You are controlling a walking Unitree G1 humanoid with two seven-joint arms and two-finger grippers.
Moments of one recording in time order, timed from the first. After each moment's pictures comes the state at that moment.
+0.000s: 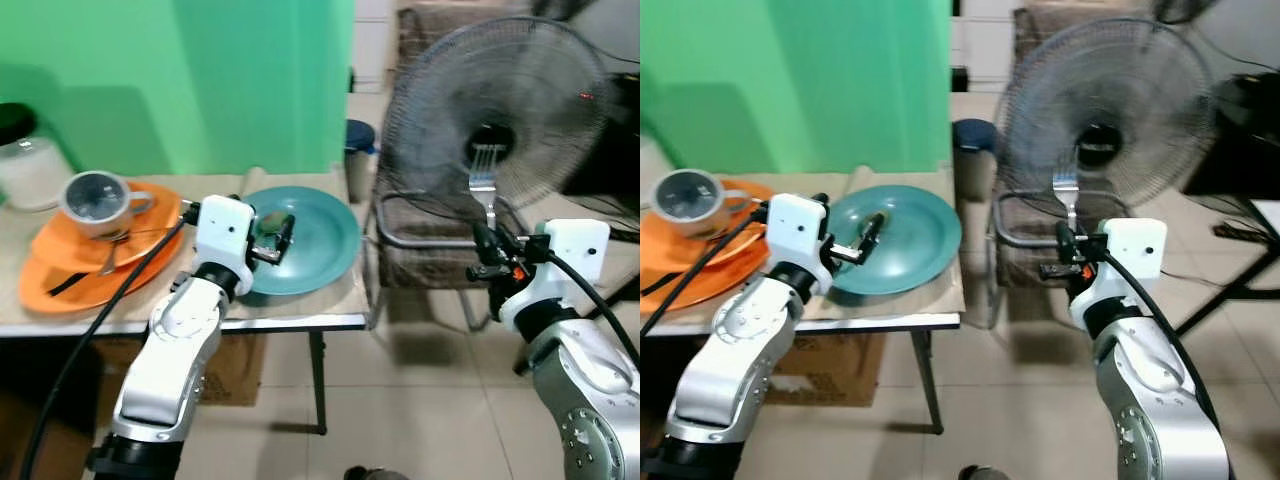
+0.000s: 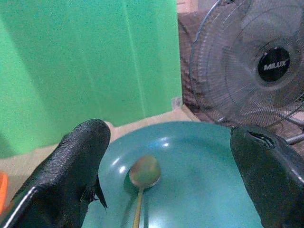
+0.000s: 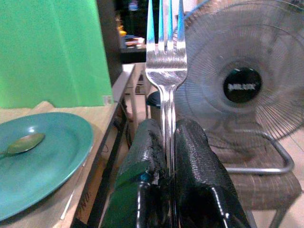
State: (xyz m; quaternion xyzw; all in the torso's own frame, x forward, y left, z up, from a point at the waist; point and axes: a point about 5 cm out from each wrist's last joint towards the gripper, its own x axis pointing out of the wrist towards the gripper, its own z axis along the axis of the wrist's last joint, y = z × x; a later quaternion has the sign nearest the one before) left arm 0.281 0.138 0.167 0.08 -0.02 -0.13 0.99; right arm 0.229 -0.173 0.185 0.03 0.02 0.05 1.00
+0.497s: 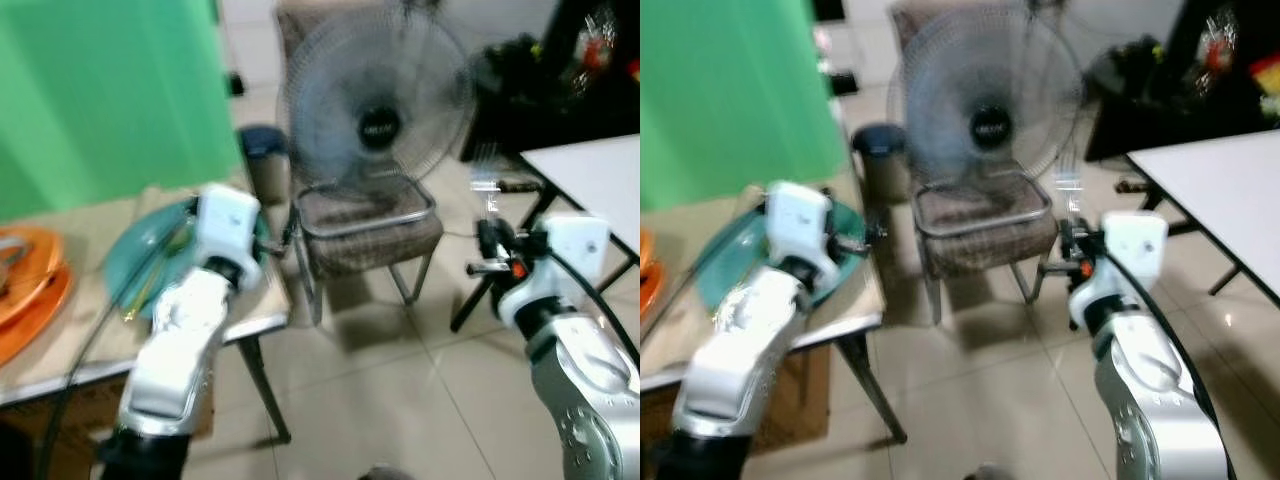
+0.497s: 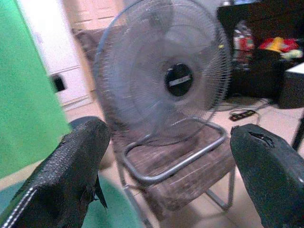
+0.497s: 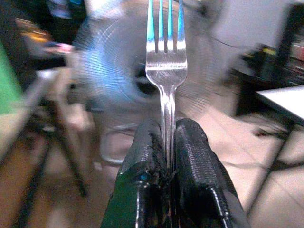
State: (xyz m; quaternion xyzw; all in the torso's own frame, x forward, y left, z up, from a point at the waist) left arm 0.285 0.123 0.169 0.06 -0.02 -0.15 0.99; right arm 0.229 -0.178 0.185 0.01 0.02 0.02 1.00
